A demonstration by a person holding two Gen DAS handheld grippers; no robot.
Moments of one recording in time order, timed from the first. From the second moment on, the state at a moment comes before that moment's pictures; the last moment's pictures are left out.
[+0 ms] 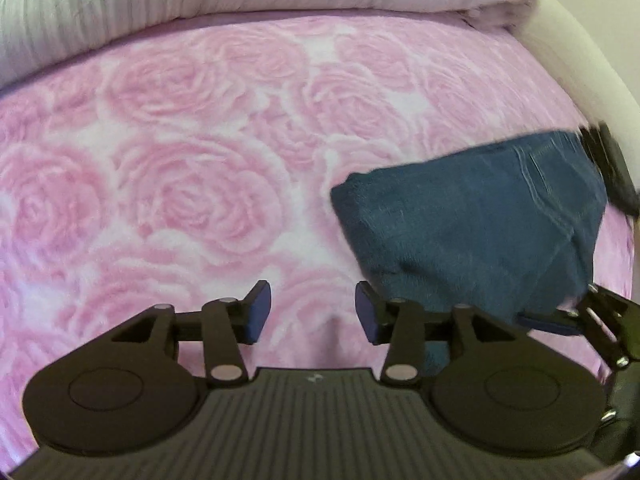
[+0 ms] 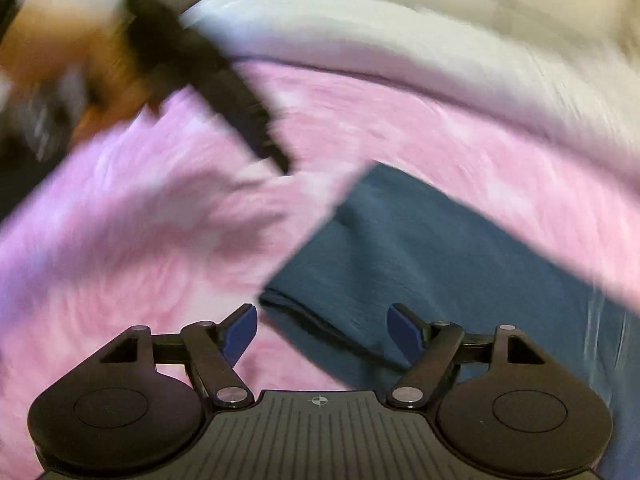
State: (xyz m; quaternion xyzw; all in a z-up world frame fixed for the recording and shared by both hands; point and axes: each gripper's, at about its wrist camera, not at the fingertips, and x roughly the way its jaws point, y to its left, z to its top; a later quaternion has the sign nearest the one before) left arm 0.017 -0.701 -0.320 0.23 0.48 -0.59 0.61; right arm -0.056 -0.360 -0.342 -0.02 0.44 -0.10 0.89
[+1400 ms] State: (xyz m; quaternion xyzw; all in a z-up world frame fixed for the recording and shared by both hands) left arm -0.018 -0.568 -0.245 0.54 -0.04 -0.70 0.47; right arm -0.071 -0.395 -0.291 -0.01 0.39 -0.21 0.90
